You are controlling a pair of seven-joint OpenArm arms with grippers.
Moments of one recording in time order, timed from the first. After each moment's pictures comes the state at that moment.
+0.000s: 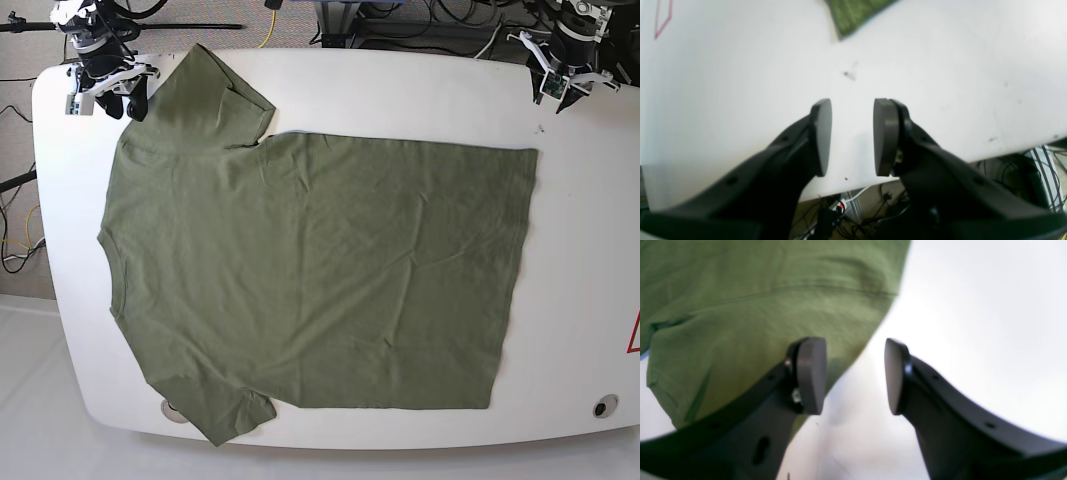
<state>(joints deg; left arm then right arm) 42.2 -9.2 -32.3 105.7 17.6 -31.5 3.4 -29.8 5.0 43.5 91.9 29.5 39.5 -30.5</state>
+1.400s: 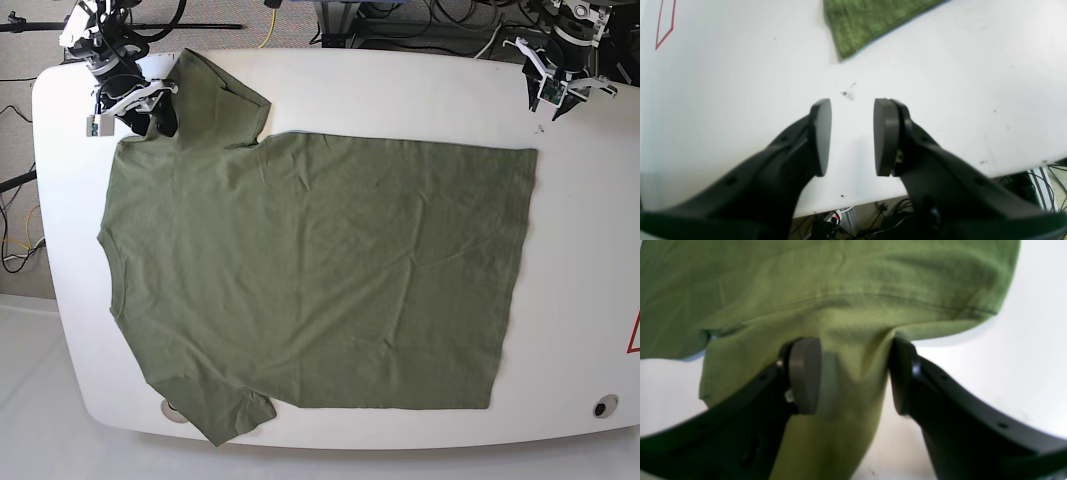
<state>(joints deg) 40.9 -8.8 -31.2 105.8 16.2 -31.4 3.2 -24.3 5.7 38.3 86.8 33.9 40.6 -36.8</state>
